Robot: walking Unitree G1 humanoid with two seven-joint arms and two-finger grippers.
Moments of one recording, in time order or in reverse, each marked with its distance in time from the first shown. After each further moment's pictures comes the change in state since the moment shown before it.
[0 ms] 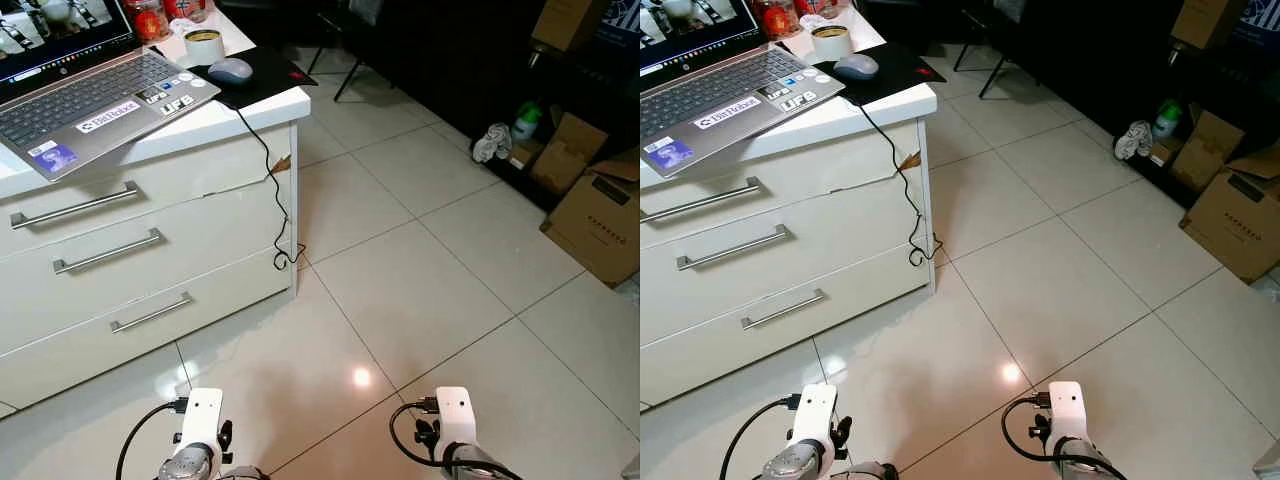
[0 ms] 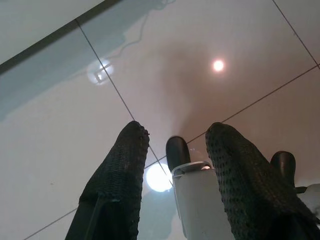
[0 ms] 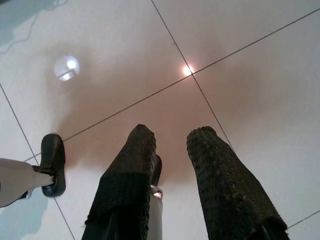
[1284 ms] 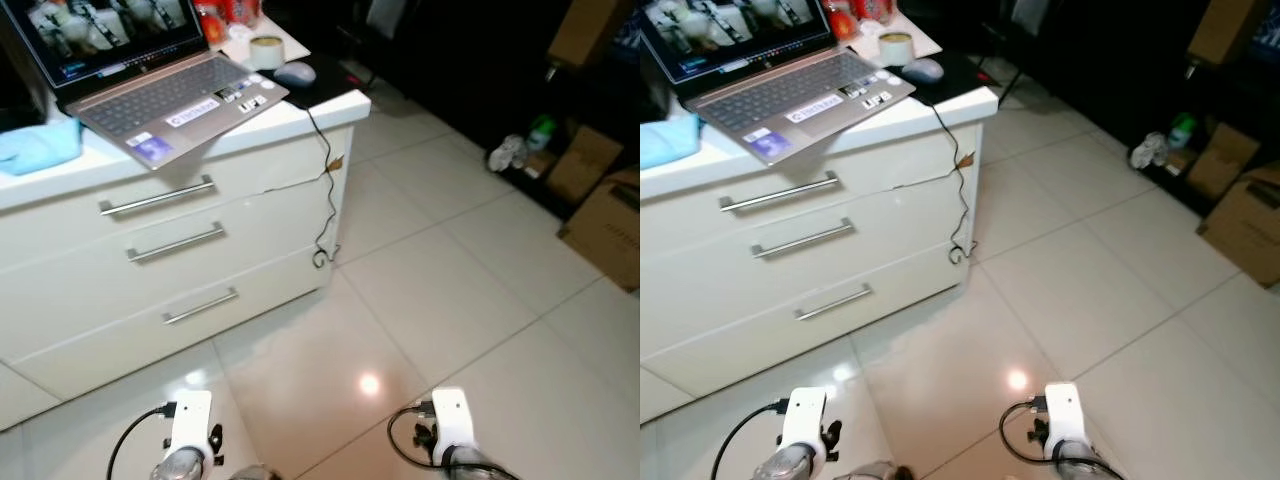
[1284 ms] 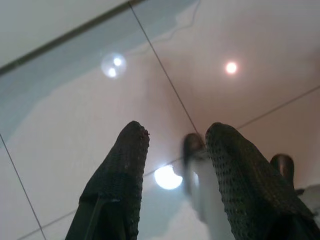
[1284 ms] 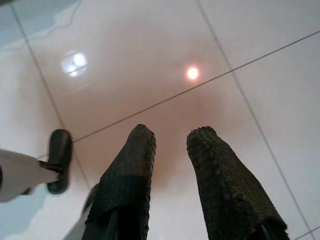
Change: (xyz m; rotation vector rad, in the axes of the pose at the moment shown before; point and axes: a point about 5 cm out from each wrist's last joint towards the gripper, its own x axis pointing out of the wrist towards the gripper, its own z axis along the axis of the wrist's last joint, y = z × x) left arm -0.001 -0.005 -0.007 -0.041 0.029 -0.005; right arm -0.002 -0.007 -0.004 -0.049 0.021 -0.023
